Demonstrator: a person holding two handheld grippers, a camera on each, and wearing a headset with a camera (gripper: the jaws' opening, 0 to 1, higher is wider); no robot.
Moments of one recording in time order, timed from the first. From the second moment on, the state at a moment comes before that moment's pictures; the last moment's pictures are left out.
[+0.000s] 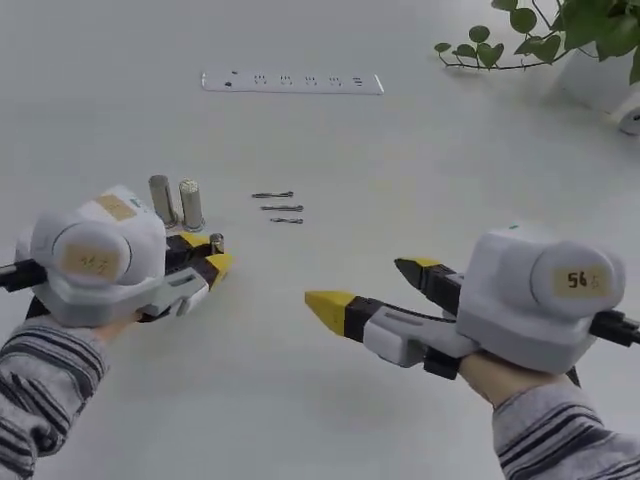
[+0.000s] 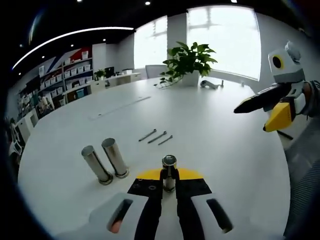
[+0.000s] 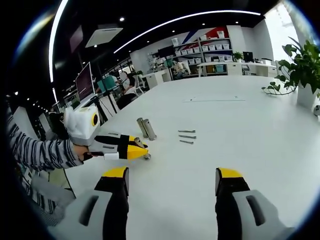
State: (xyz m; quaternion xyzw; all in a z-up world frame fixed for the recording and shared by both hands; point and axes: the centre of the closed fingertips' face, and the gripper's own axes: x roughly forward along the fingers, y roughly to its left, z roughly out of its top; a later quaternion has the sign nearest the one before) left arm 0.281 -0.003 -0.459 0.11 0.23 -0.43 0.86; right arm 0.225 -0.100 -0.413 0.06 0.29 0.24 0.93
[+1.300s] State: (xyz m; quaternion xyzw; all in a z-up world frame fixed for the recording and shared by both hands) left arm 0.260 0.009 -0.448 0.09 0.25 -0.39 0.88; right arm 0.279 -0.095 -0.426 -0.11 0.34 0.37 0.86
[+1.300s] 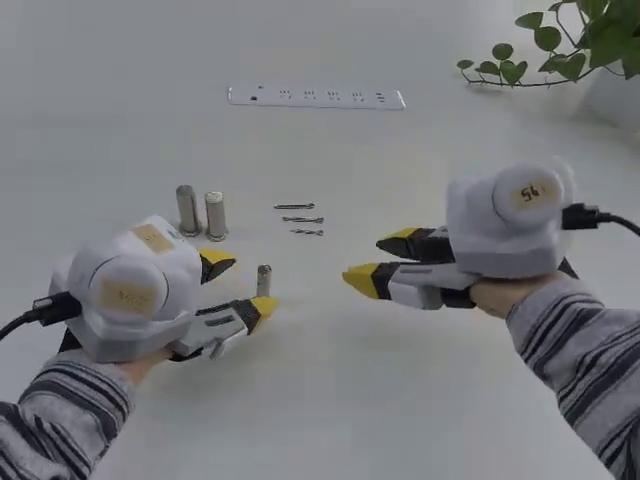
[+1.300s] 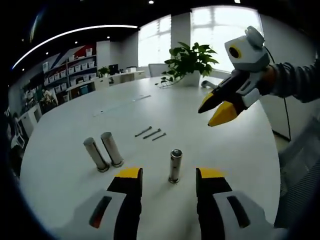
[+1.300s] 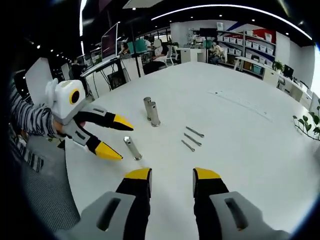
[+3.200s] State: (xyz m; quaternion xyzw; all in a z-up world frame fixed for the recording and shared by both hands) left arm 0.201 0.057 -0.420 0.05 0.28 -0.32 0.90; right arm 0.339 -0.066 -0.484 -0.35 0.41 0.47 0.70
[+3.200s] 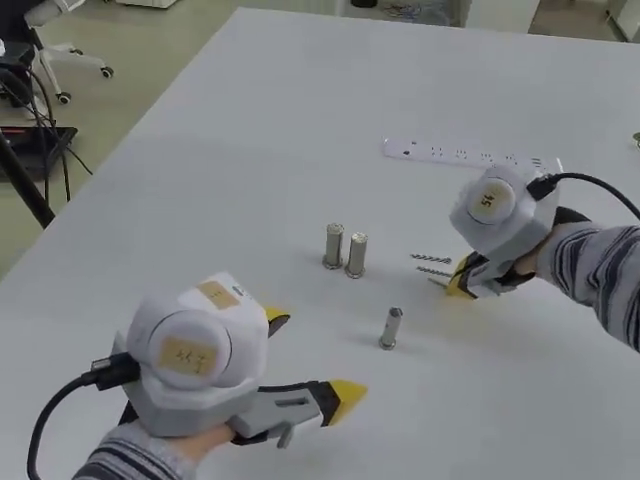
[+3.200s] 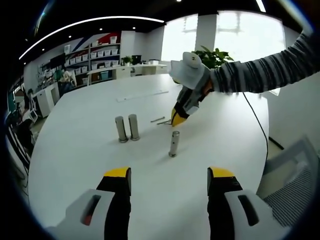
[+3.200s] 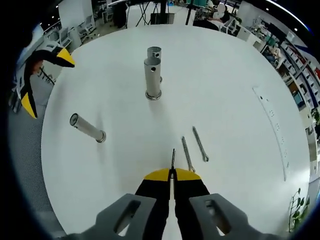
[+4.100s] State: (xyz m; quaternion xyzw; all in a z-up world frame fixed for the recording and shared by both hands) left arm 0.205 0.040 -0.390 0.02 0.27 -0.34 0.90; right arm 0.254 -0.057 -0.404 -0.40 0.21 0.49 0.74
